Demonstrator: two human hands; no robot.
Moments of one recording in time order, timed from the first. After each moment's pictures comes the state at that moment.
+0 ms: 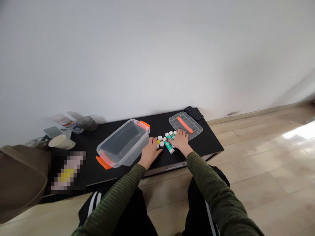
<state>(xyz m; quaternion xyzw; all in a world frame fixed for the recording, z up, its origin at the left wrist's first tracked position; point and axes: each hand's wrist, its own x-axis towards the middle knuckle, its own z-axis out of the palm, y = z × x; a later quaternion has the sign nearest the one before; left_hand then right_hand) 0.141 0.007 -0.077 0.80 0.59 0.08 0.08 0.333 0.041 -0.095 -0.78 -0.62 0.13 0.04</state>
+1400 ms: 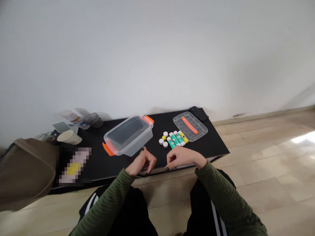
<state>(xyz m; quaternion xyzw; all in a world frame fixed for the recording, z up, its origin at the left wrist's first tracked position) 0.091 -0.028 -0.021 0.67 0.29 0.22 0.65 0.336 -0.026 -0.013 -0.31 -0.77 0.55 0.12</state>
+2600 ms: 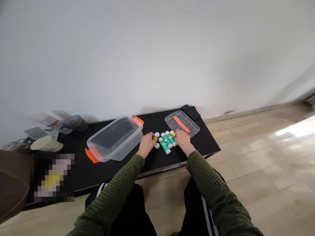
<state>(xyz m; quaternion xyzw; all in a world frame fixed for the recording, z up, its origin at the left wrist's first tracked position) 0.158 0.067 -0.083 0.74 0.63 0.16 0.18 0.368 0.043 -0.067 -0.76 -0.62 0.18 0.03</state>
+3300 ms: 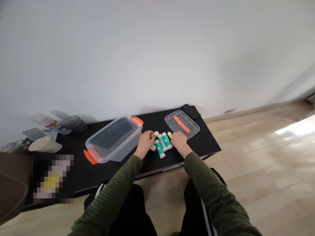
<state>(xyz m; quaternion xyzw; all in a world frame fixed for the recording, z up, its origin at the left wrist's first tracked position) 0.151 0.068 -0.078 0.75 0.60 0.22 0.19 0.345 0.040 -0.061 -0.76 -0.63 0.16 -0.03</state>
